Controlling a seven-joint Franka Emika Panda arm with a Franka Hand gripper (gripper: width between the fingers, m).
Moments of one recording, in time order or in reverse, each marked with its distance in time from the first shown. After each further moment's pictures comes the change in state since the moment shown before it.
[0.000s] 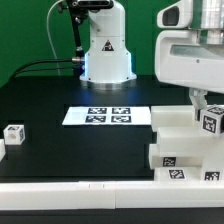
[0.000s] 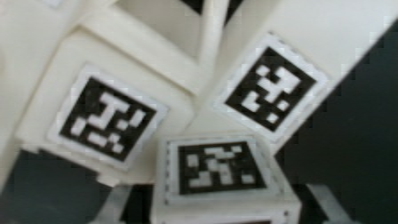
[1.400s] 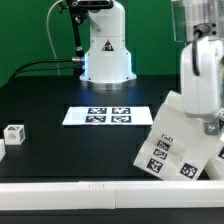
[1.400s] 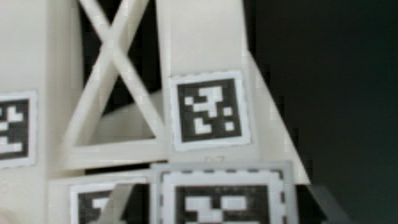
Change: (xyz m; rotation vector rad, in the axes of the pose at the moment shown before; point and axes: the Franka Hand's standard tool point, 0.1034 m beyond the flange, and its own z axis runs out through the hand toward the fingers) arm -0.016 0.007 0.009 -0.035 -0.150 0.928
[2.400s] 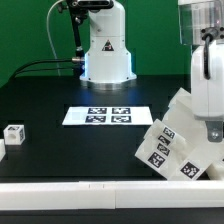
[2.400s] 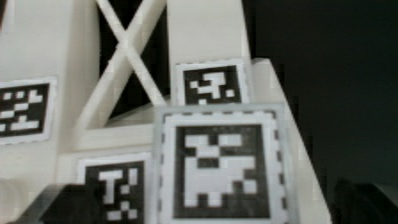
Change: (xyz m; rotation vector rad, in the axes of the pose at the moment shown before) arm 0.001 0.002 0.000 0.002 0.004 -0.035
